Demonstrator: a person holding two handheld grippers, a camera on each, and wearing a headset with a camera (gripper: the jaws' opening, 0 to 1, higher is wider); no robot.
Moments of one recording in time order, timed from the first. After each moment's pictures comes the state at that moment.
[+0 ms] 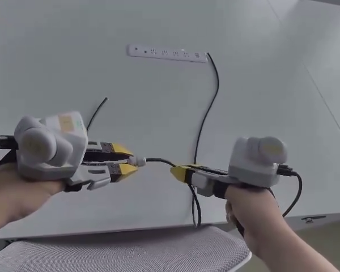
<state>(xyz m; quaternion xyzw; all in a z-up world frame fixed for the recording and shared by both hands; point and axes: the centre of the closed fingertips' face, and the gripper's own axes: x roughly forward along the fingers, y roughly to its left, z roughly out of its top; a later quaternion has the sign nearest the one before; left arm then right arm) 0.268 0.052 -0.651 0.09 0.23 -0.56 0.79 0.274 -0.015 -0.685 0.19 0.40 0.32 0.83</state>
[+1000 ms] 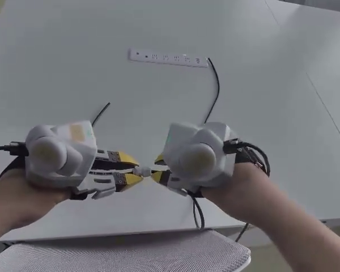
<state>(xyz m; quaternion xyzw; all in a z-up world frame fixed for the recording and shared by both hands) 0.256 0.041 -0.652 0.11 0.23 -0.57 0.78 0.258 0.035 -0.664 -0.36 0.32 0.52 0.71</state>
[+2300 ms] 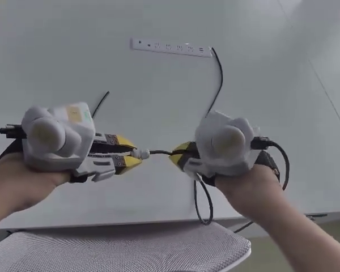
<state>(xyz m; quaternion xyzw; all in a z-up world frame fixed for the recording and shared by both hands) 0.271 0.049 -0.650 0.10 0.23 -0.55 0.80 0.287 -0.011 -0.679 -0.19 0.37 0.40 0.82</state>
